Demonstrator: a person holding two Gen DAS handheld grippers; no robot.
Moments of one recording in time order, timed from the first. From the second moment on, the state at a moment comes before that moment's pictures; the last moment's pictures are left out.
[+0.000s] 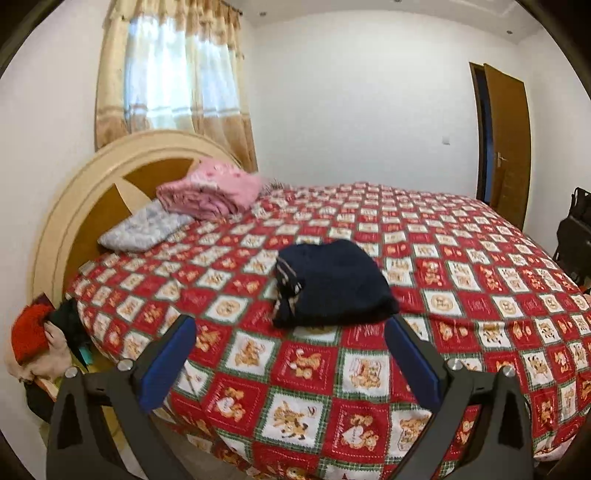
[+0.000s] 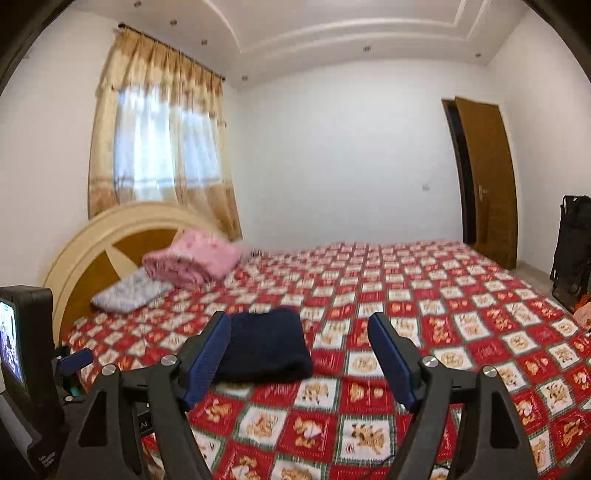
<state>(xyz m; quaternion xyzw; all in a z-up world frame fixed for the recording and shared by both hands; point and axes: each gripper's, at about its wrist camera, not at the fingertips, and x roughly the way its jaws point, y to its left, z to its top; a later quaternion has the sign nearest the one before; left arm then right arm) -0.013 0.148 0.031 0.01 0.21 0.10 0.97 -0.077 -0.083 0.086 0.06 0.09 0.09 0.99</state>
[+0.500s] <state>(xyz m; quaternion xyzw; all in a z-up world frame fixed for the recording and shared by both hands) -0.021 0.144 0.041 -0.01 0.20 0.07 0.98 -0.083 -0.089 0.087 0.07 0.08 0.07 0.99</state>
